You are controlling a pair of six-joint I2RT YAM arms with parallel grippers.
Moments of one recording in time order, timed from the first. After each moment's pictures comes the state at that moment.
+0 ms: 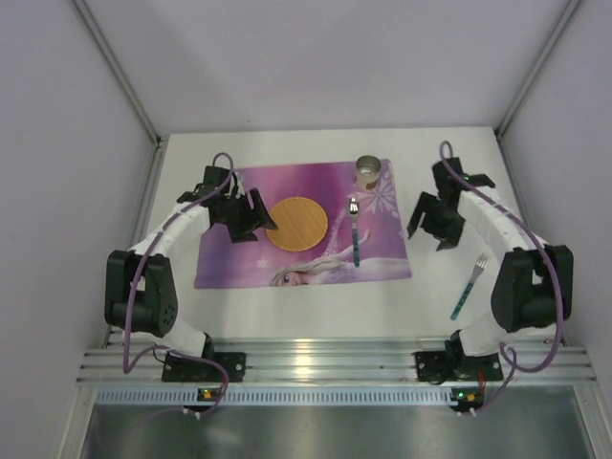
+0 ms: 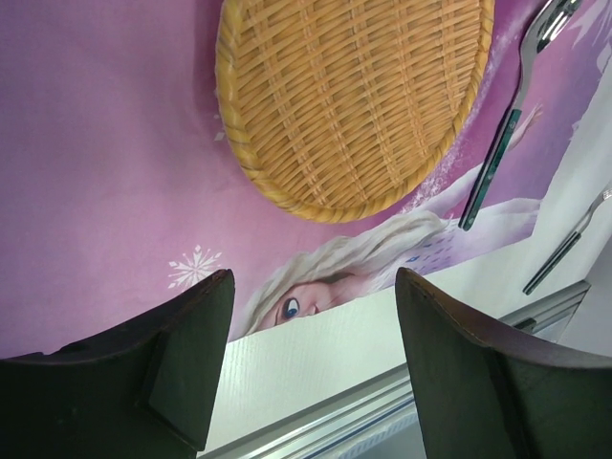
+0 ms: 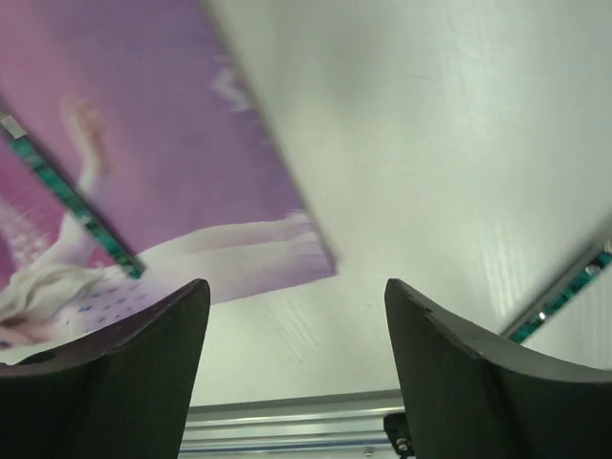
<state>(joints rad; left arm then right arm) -0.16 1.55 1.09 -0.57 0.39 -0.55 0.22 1.61 1.28 -0.97 0.03 0.53</state>
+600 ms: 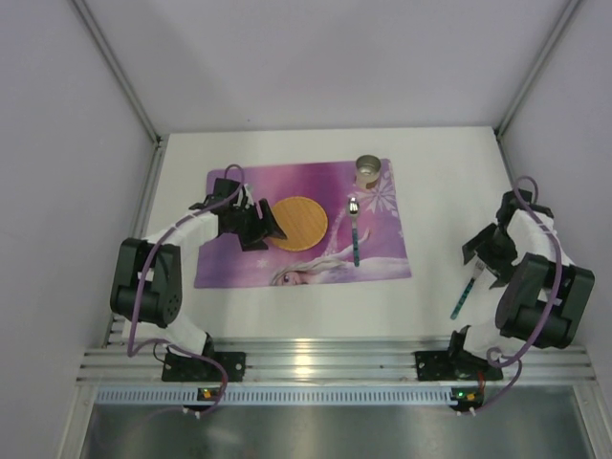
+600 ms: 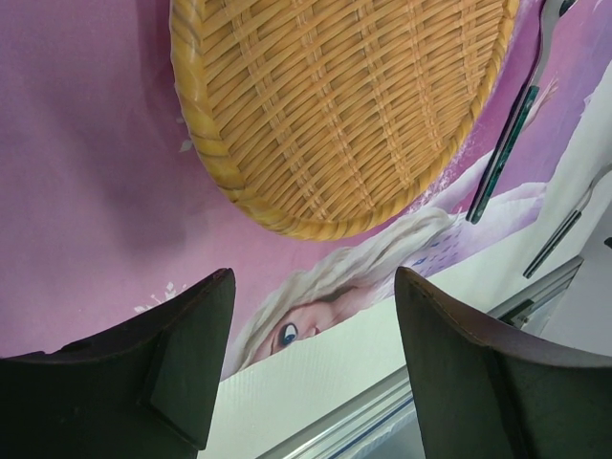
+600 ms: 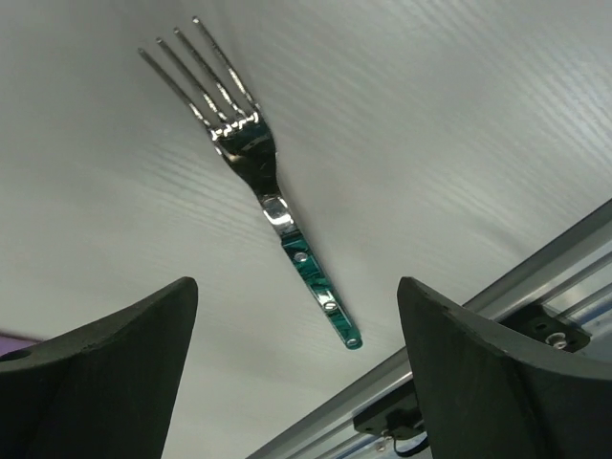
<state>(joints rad) -0.20 1.62 0.98 -0.38 0.47 -0.58 -0.34 1.47 0.98 -0.98 0.13 0.62</state>
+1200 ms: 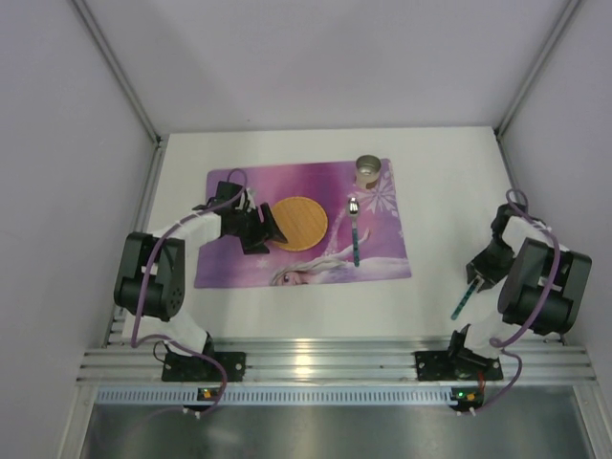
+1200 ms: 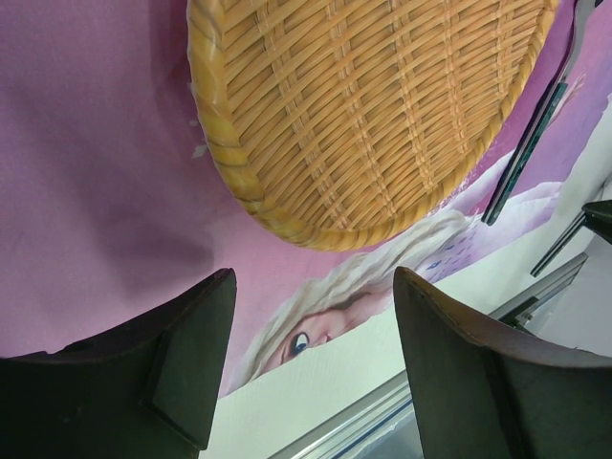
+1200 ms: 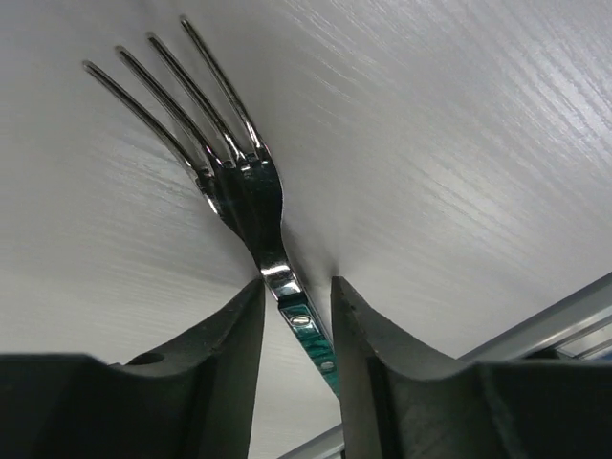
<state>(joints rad) -0.20 1.67 0.95 -0.35 0.49 -0.58 -0.38 1.56 0.87 -0.84 0.15 0.56</state>
